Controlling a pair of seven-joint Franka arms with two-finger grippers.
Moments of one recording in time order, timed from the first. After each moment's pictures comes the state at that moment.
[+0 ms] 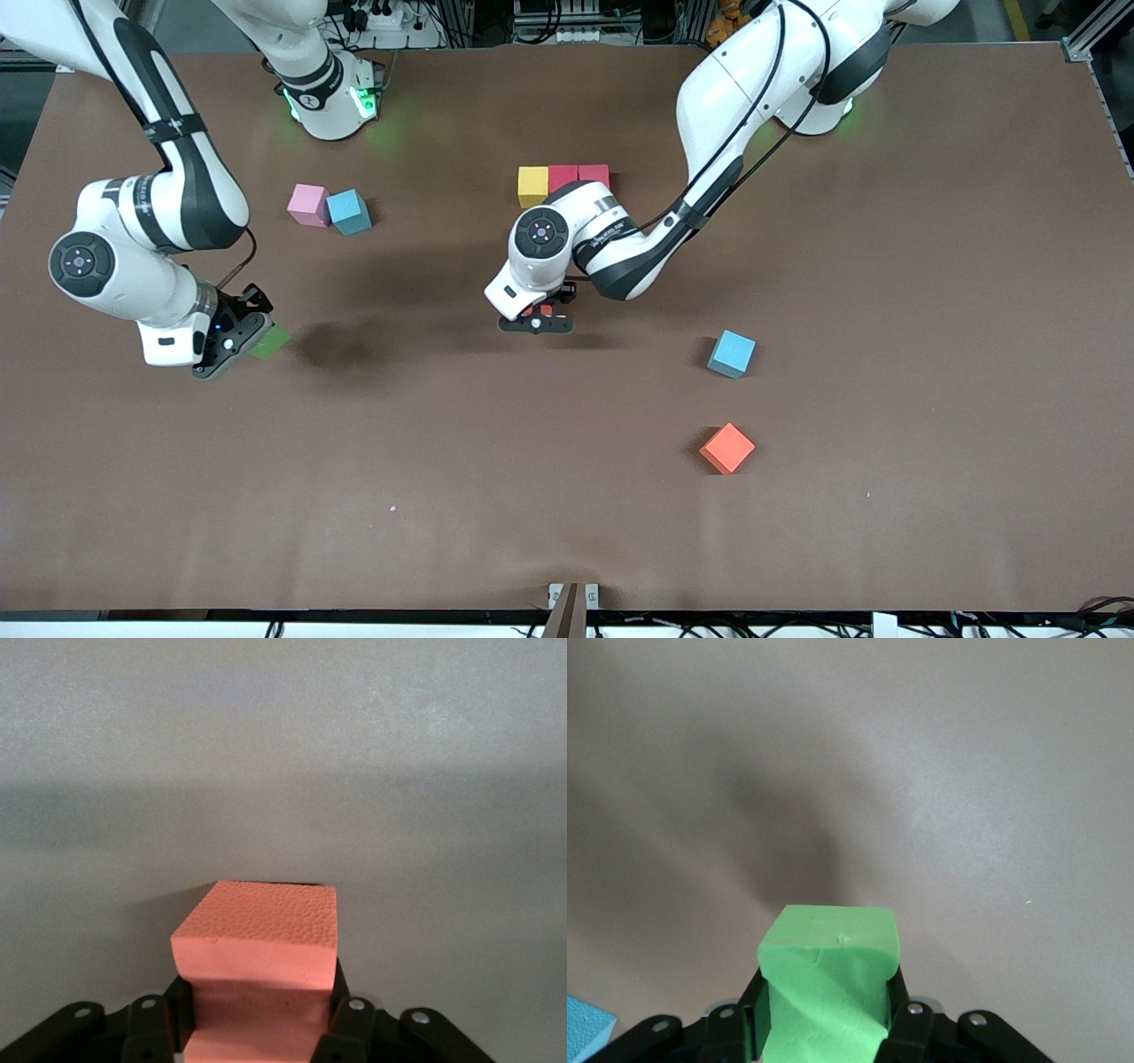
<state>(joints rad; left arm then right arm) -0.58 0.97 -0.42 -1.25 0.22 2.17 -0.94 -0.44 0.28 0.45 -2.04 -0.18 2.19 -0.69</state>
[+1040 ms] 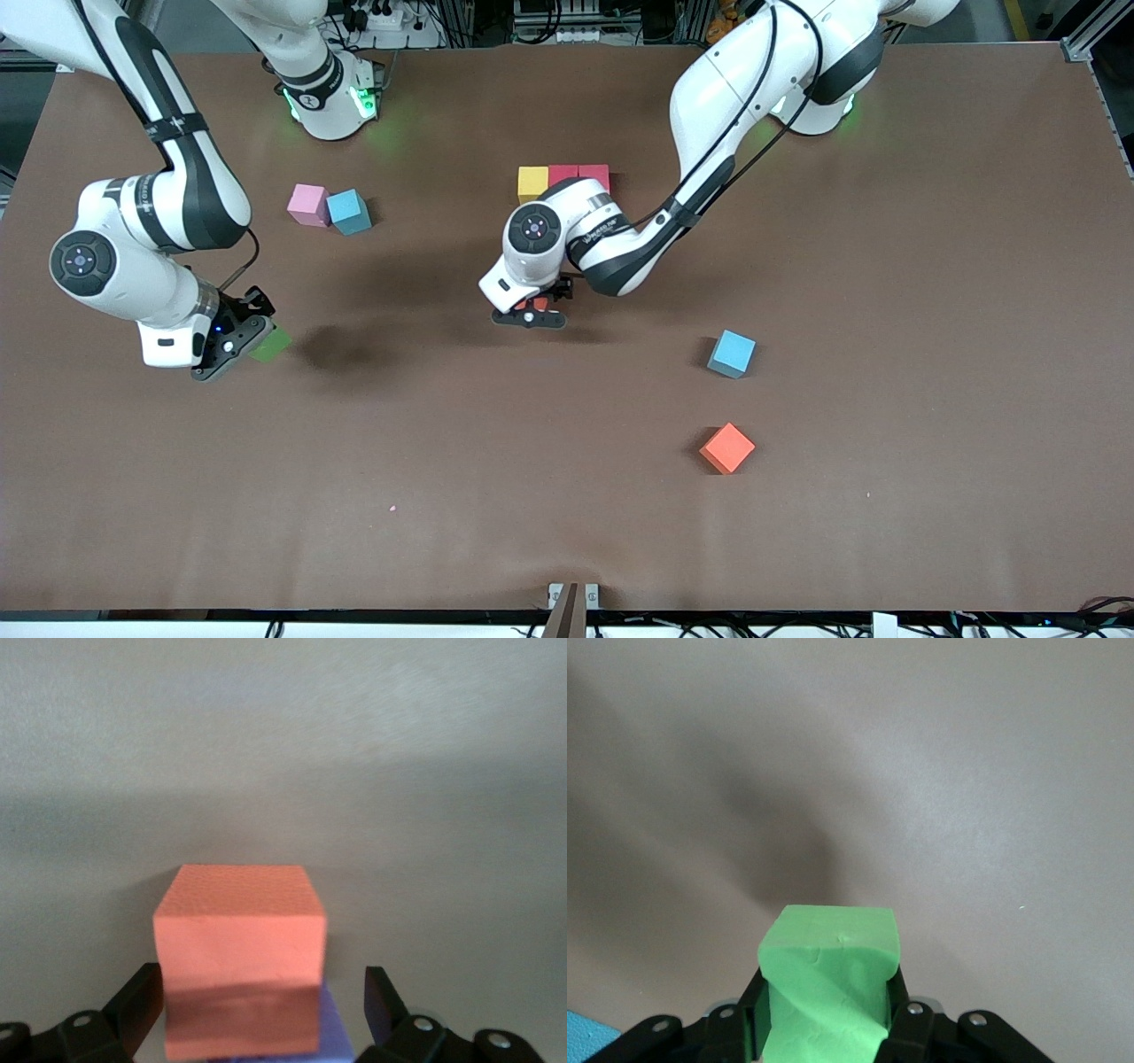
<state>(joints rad) -0.60 0.97 -0.43 -1.24 0.22 2.18 -0.91 -0.42 0.28 0.45 -2.02 -0.18 2.20 -0.65</state>
